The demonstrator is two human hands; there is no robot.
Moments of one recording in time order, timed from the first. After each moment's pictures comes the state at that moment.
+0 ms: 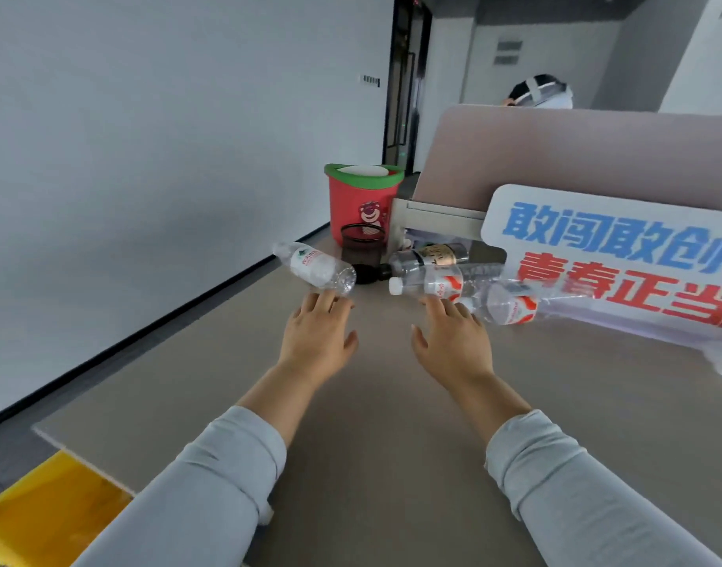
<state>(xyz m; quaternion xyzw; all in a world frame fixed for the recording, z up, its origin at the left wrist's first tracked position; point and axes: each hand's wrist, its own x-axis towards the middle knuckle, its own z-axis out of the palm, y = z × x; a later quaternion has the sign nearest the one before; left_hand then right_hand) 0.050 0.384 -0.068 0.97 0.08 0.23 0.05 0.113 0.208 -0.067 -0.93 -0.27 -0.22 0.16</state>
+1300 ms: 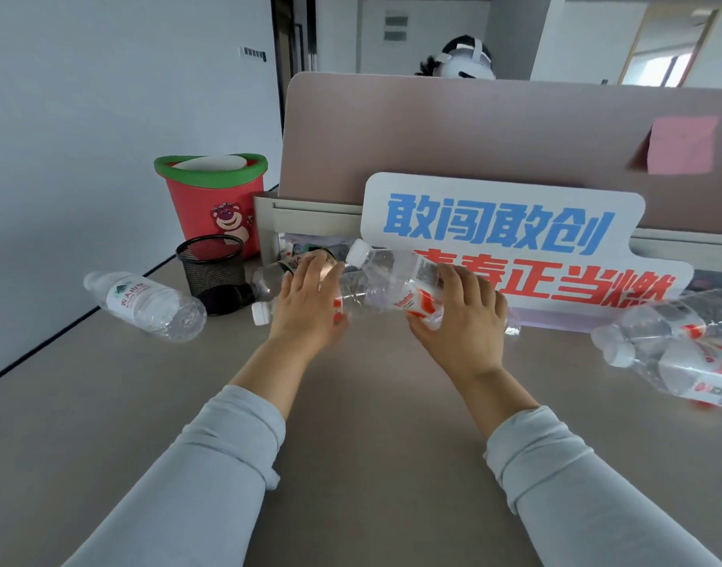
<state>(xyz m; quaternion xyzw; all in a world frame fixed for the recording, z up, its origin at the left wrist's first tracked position) 0.249 0.284 -0.072 0.98 -0.04 0.21 0.07 0.253 0.077 -0.083 -0.88 -0.11 -0.43 0.14</state>
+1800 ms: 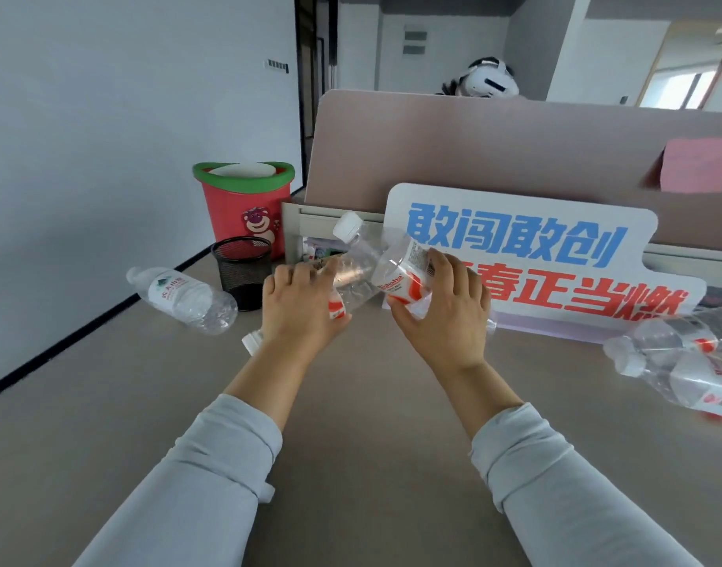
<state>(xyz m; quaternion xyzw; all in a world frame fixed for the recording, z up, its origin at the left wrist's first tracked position) 0.204 0.296 -0.048 0.96 0.05 0.29 0.02 0.228 0.118 -0.058 -0.86 -0.14 -0.45 0.23</state>
